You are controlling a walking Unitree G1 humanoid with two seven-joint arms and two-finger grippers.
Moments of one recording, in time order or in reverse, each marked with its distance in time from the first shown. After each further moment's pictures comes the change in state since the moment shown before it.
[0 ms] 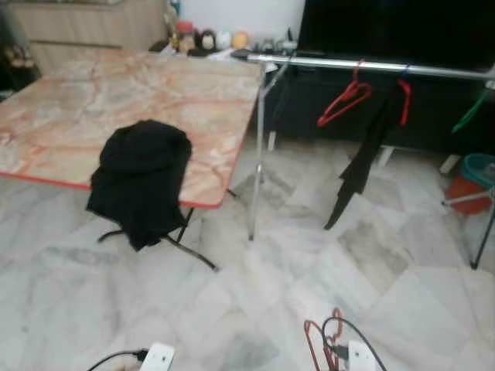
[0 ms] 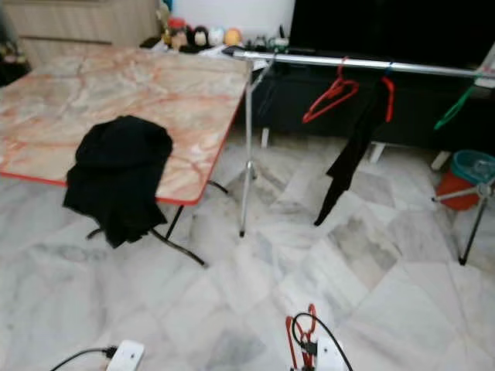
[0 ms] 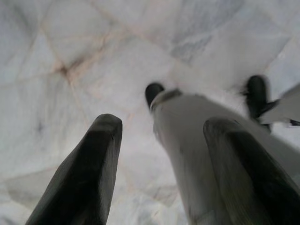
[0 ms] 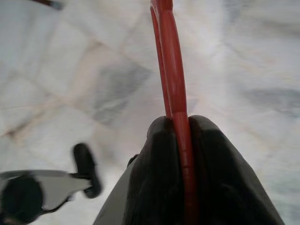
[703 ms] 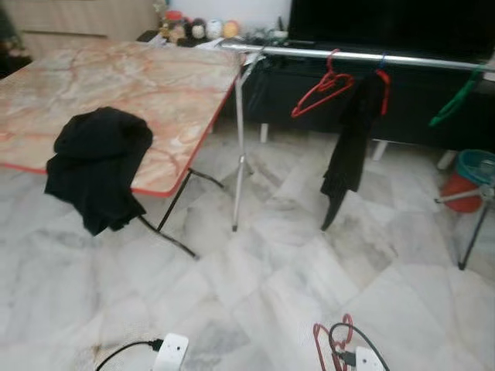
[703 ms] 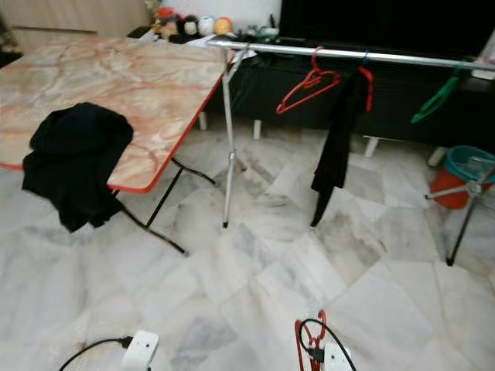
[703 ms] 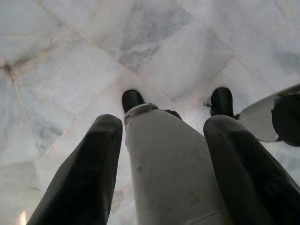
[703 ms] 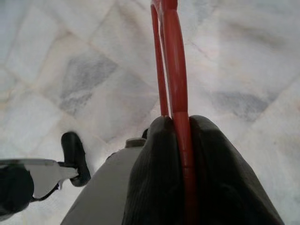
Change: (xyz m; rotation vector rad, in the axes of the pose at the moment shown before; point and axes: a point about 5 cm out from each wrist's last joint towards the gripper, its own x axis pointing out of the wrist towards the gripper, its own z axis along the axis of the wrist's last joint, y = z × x) left arm 0.004 -0.020 0.018 -0.017 -0.048 -0.036; right arm -0.006 -0.021 -0.008 0.003 -0.010 -0.009
